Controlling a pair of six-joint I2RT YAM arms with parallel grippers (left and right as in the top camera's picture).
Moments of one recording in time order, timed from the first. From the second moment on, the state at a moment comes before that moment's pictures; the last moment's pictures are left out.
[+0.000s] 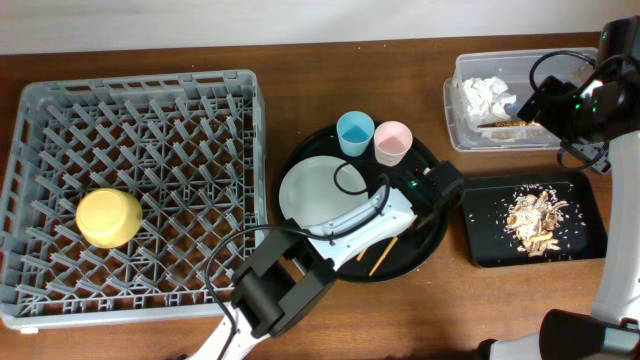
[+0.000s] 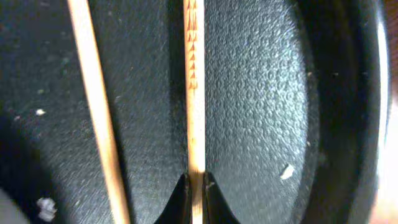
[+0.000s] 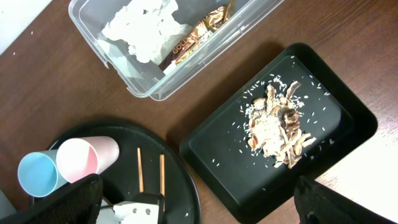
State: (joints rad) left arm -0.97 2.30 1.84 -0.90 -0.04 -0.27; right arm -0.23 1.62 1.91 -1.41 0.06 0.49
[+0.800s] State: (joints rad) left arm -0.49 2.32 2.74 -1.68 -0.15 -0.31; right arm -0.23 1.62 1.91 -1.41 0.06 0.49
